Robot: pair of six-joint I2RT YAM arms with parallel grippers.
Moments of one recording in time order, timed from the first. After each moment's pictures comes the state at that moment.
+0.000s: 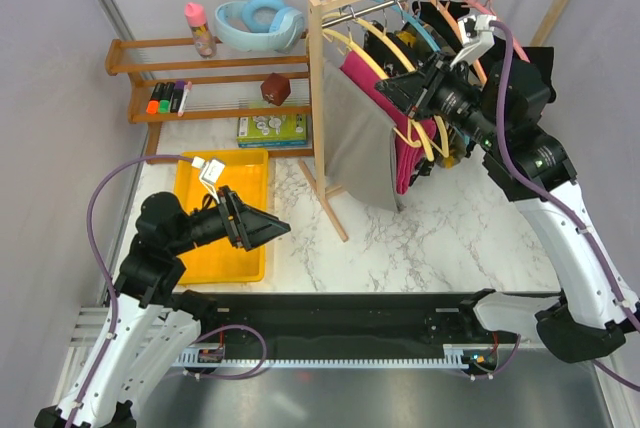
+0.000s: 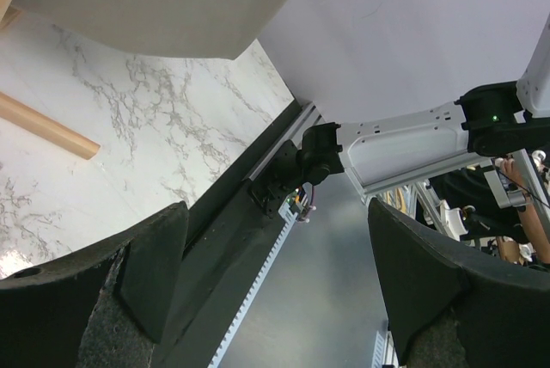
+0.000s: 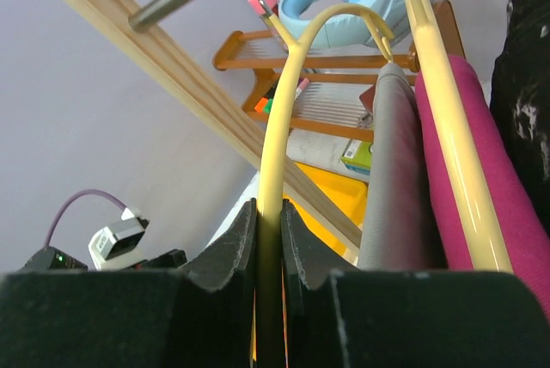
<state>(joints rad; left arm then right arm) -0.36 0.52 0.73 -0.34 0.73 -0.76 0.49 1.22 1.68 -0.44 -0.23 0.59</state>
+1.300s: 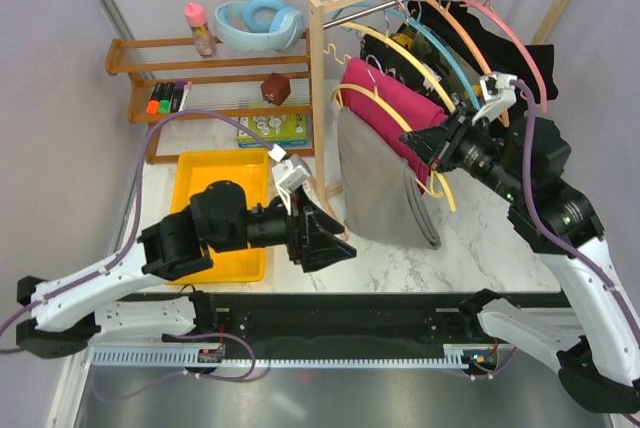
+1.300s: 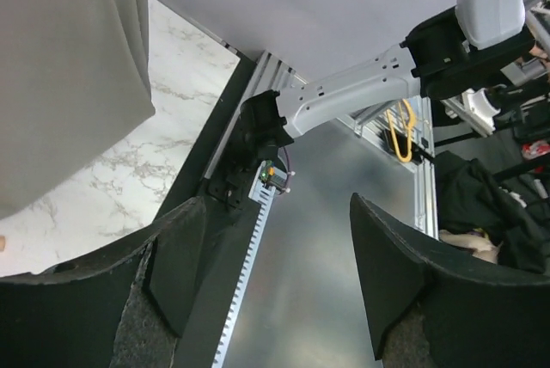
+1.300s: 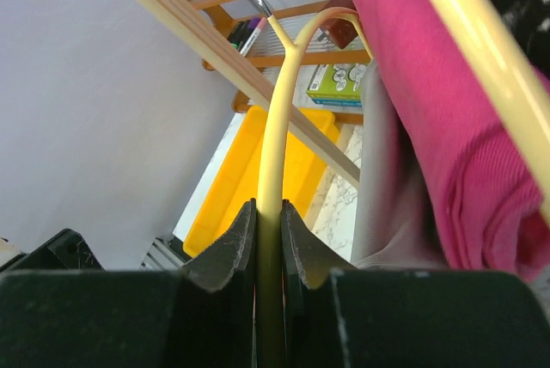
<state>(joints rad) -1.13 0.89 1.14 -0.36 0.23 -0.55 0.49 0.96 1.42 -0.57 -0.17 0.62</state>
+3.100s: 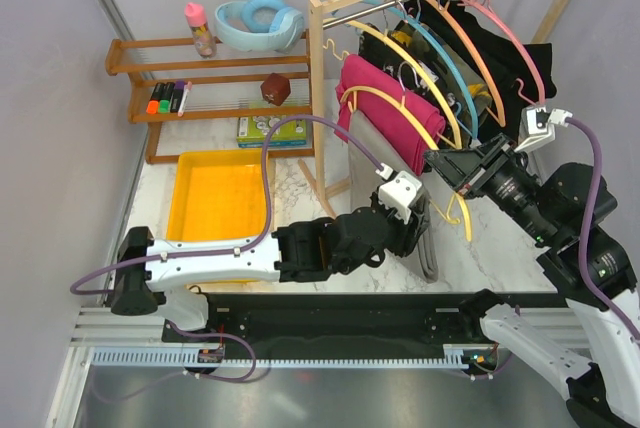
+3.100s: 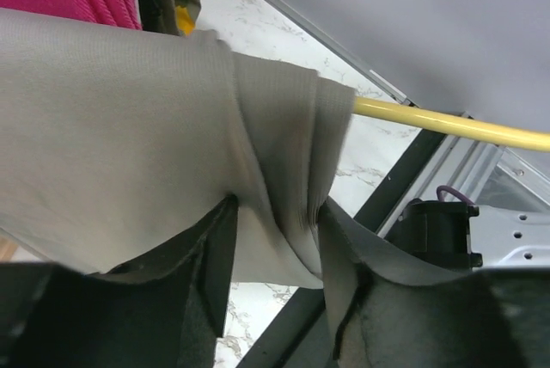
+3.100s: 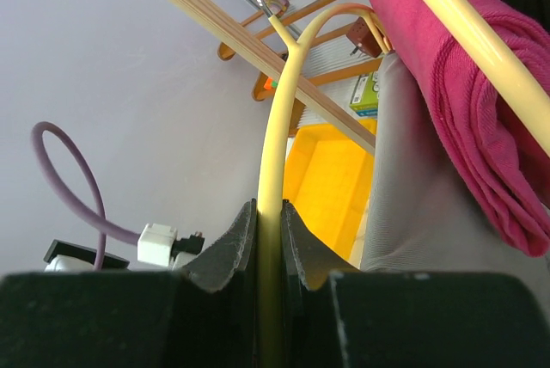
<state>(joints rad) -1.43 1.48 1.33 -0.08 -0.52 -0.31 0.49 0.72 1.32 -0.58 -0.12 0.84</state>
